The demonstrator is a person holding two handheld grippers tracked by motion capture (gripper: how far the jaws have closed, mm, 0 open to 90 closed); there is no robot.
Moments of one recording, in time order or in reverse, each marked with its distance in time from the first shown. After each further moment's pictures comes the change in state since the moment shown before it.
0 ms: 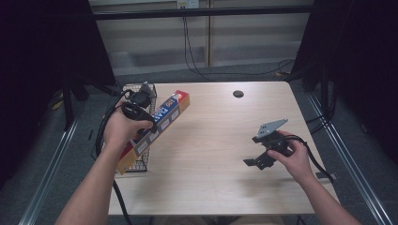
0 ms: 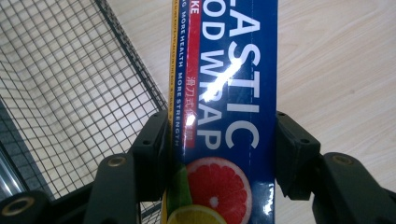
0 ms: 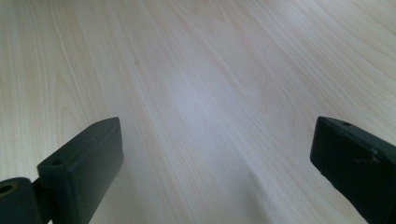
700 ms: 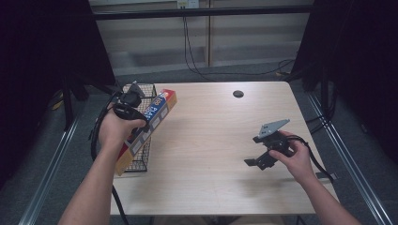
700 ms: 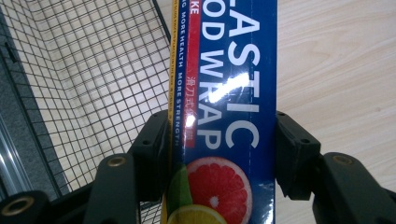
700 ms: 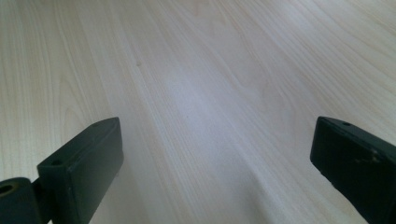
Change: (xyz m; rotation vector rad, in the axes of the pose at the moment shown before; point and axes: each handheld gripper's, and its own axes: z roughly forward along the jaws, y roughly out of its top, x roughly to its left) left arm 0.021 -0.010 0.001 -0.022 0.037 -0.142; right arm -0.001 -0.002 -0.003 -0.014 0.009 0.001
